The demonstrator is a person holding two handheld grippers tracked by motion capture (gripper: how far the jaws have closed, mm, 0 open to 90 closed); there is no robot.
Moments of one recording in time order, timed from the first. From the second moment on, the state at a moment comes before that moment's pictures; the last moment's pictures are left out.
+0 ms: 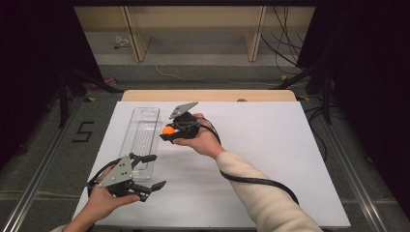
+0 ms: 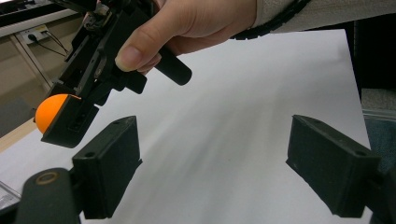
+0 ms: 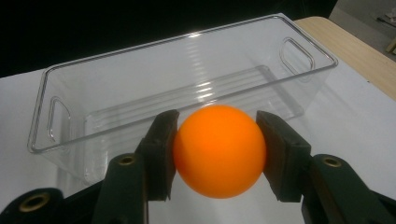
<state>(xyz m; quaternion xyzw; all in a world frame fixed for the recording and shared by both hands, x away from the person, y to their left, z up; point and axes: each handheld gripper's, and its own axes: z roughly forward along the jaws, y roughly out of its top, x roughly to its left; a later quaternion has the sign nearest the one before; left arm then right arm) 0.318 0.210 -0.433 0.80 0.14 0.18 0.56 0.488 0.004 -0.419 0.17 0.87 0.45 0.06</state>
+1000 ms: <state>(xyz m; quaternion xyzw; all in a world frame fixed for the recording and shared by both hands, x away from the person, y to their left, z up) 0.318 0.210 -0.433 0.80 0.14 0.18 0.56 0.491 0.013 -0.417 0.16 0.88 0.45 0.06</state>
